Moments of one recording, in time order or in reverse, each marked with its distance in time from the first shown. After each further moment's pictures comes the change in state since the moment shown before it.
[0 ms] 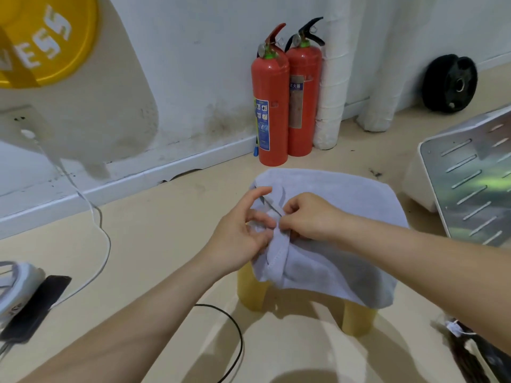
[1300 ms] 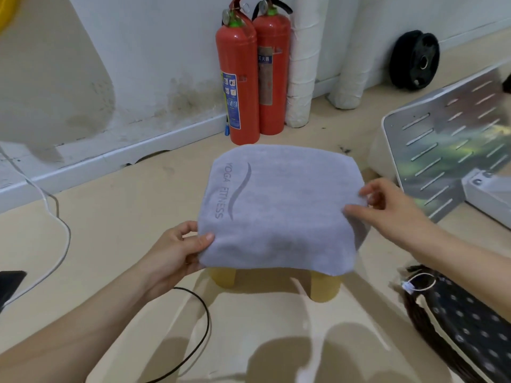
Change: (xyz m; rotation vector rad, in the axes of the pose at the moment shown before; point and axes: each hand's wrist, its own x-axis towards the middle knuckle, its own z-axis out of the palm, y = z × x) left_hand -0.028 -0.069 -0.017 -0.552 -0.051 -0.502; right_hand -0.078 0.127 -0.061 0.152 0.474 0.154
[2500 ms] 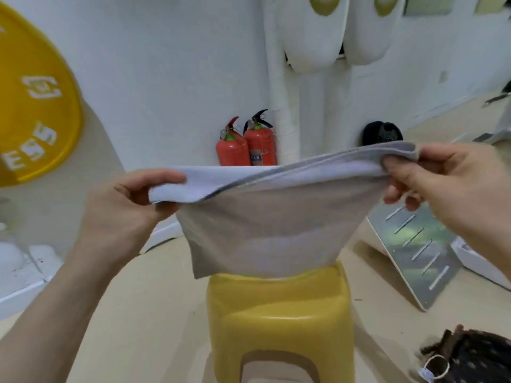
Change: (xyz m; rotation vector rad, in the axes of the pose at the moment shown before) left_hand -0.081 0.199 0.053 0.551 0.320 1.104; right_hand -0.031 -0.124 -0.130 0.297 0.298 -0.559
